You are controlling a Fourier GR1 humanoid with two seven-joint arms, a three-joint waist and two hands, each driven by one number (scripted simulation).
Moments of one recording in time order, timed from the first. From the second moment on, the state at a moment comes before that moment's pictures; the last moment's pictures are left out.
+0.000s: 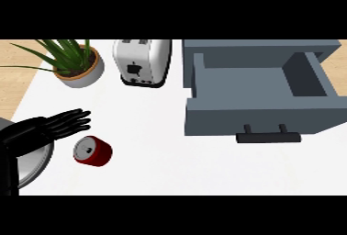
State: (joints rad) left arm -0.22 0.61 -0.06 -1.22 0.71 -1.09 0.12; right arm 0.47 -0.18 -0.51 -2.13 -0.43 0.33 0.03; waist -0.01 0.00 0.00
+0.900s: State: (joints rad) left arm -0.34 0.48 0.06 -0.85 0.08 -1.03 -0.25; right arm 0.47 -0.13 -0.58 -2.16 -0.47 0.40 0.07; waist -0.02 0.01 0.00
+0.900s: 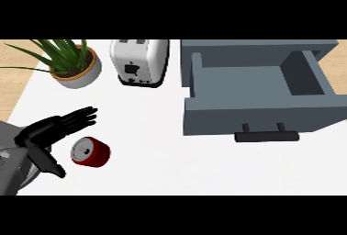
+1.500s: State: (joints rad) left arm -0.39 0.45 -0.04 -0.66 -0.07 -0.91 -0.43; right arm 0.48 -0.14 -0.61 -2.18 -0.51 0.43 0.11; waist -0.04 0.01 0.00
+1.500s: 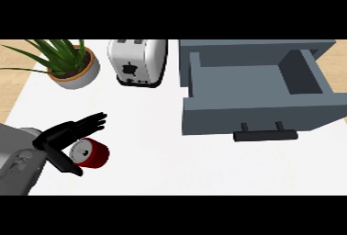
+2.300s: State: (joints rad) left arm -0.45 0.40 -0.12 -0.55 -0.02 -0.89 -0.43; right arm 0.49 -0.12 -0.61 -2.23 -0.52 0.44 0.15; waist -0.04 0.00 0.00
